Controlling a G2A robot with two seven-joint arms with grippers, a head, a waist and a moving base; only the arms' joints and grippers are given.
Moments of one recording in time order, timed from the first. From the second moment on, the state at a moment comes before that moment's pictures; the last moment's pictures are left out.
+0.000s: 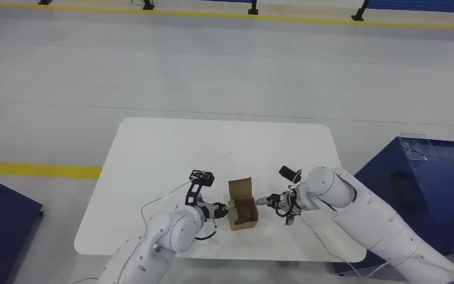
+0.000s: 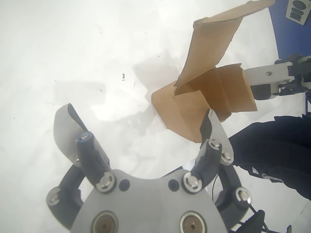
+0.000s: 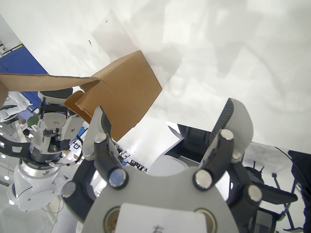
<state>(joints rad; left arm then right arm) 1.05 -1.23 -0.85 -1.69 0.81 0.35 -0.83 -0.69 -0.82 0.63 -1.50 0.17 0.74 0.99</state>
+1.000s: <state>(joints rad) 0.99 -1.29 -0.79 -1.55 0.84 0.41 -0.87 -0.65 -0.90 0.53 -1.48 0.05 0.78 0.96</state>
